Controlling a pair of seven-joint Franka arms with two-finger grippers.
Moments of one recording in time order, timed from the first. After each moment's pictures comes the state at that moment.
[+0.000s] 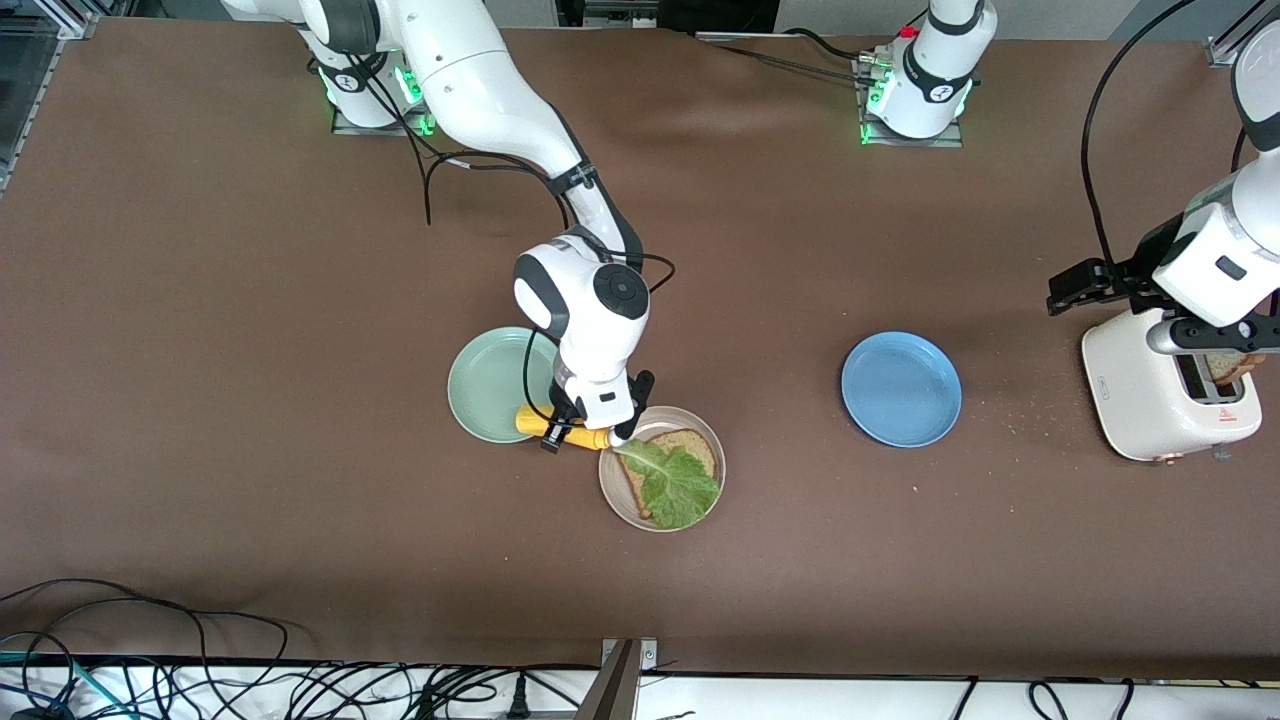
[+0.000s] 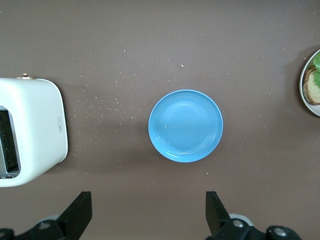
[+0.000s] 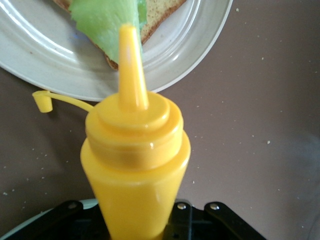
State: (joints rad) left arm -0.04 0.15 0.01 -1.53 -0.01 1.61 -0.07; right arm 0.95 1.04 -0.45 -1.14 -0.09 2.16 -0.45
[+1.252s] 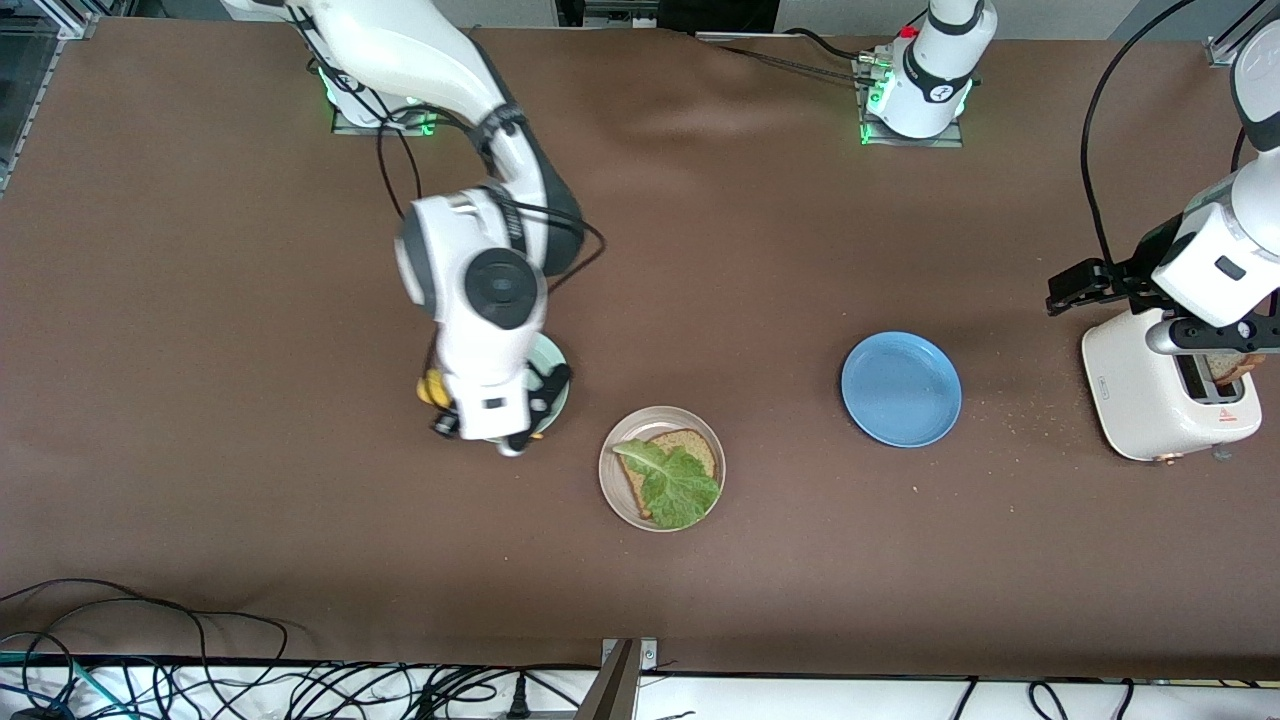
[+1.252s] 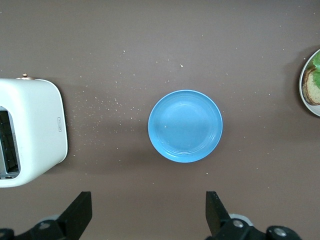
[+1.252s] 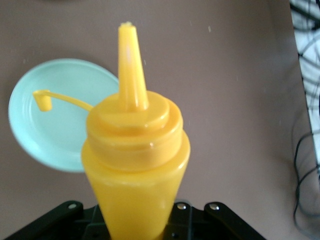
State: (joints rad) left arm -0.04 0.15 0.01 -1.53 -0.01 1.61 -0.07; right arm 0.79 0.75 -0.52 -1.08 0.04 1.66 -0.63
